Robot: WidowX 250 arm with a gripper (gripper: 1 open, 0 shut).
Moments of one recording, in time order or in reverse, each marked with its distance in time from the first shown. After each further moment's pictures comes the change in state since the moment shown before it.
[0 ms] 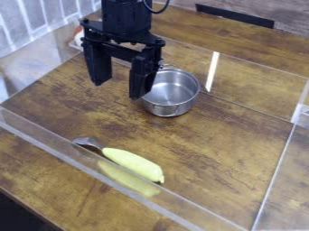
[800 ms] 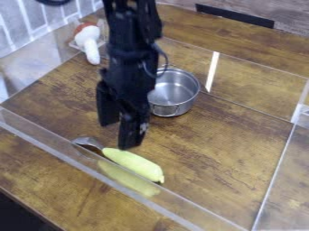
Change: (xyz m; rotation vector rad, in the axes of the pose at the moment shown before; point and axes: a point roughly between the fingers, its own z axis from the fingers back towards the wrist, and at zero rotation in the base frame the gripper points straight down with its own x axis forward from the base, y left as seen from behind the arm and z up) arm -0.007 -0.007 -0.068 0.028 0.081 -0.482
